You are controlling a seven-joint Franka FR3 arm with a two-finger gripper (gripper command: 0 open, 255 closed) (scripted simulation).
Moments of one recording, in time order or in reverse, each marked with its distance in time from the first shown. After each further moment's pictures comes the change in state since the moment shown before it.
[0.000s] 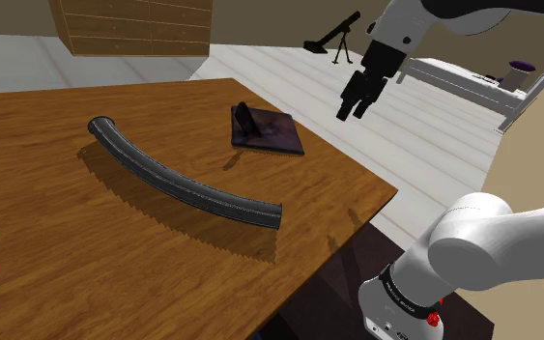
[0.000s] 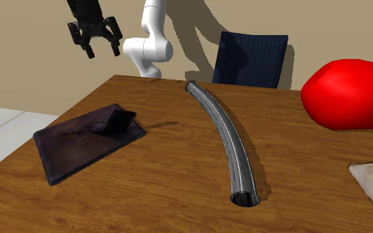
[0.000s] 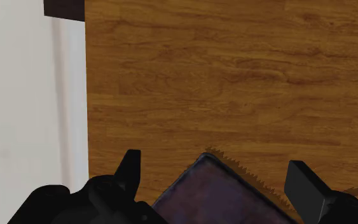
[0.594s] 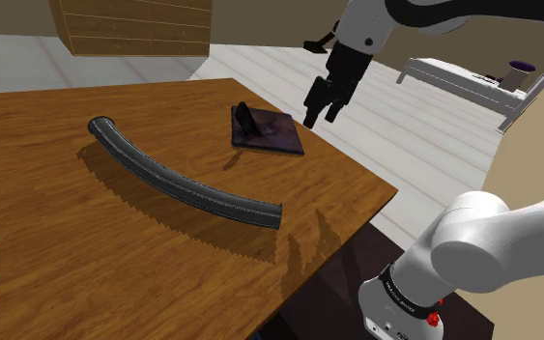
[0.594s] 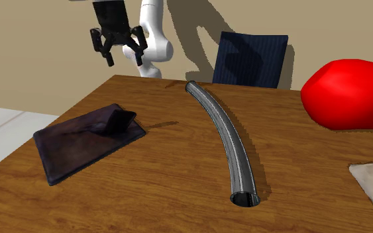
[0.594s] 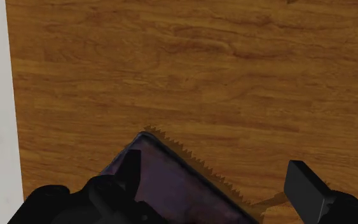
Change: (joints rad) arm 0.060 0.082 0.172 0.020 0.043 0.087 0.153
